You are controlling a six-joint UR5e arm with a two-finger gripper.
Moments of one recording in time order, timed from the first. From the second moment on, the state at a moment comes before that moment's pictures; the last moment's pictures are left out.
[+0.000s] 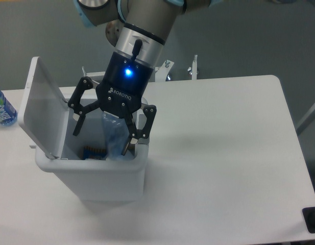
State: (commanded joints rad) arm 2.41 -1.73 -1.51 -0.77 0.86 0.35
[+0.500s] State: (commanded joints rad) arm 2.58 -1.76 -1.47 -0.77 0.87 0.35
